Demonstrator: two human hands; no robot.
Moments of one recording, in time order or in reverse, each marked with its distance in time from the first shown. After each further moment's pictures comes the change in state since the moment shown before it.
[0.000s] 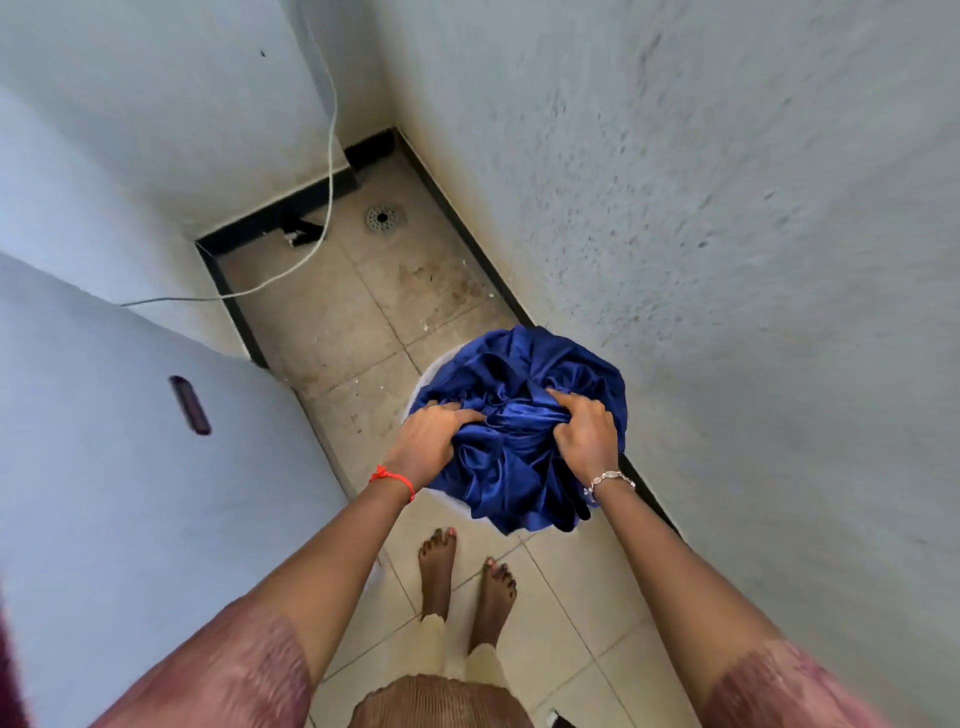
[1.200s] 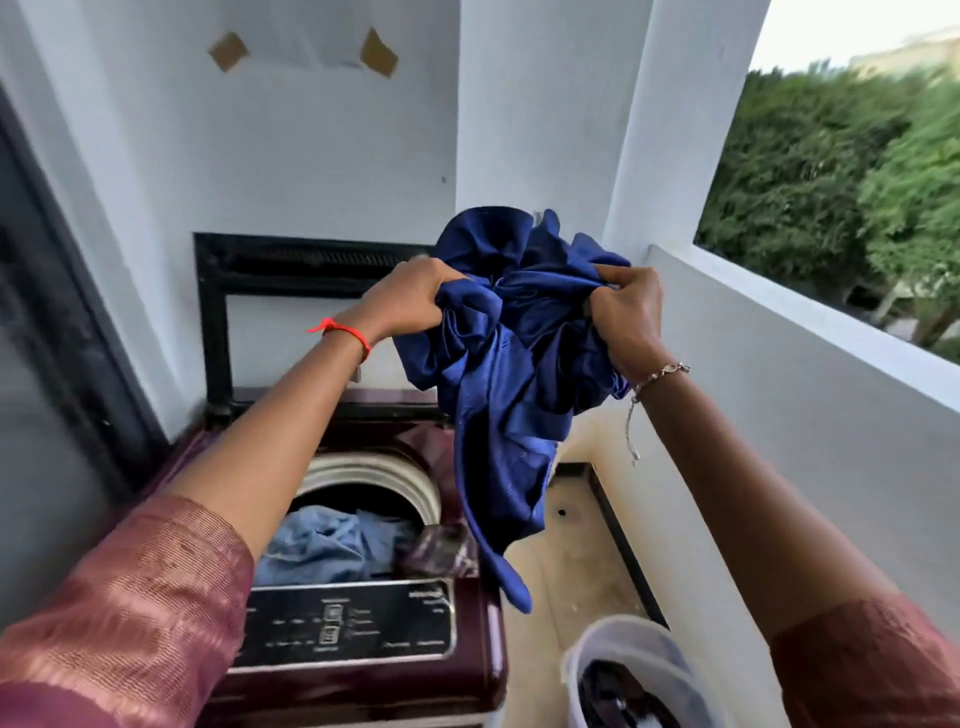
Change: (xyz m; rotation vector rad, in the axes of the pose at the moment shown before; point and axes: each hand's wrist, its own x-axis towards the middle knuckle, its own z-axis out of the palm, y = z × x) left_hand -0.520 -0.028 -0.412 0.165 0.985 -0.088; right_hand -0.334 -0.483 -0.218 0.749 0.347 -0.889
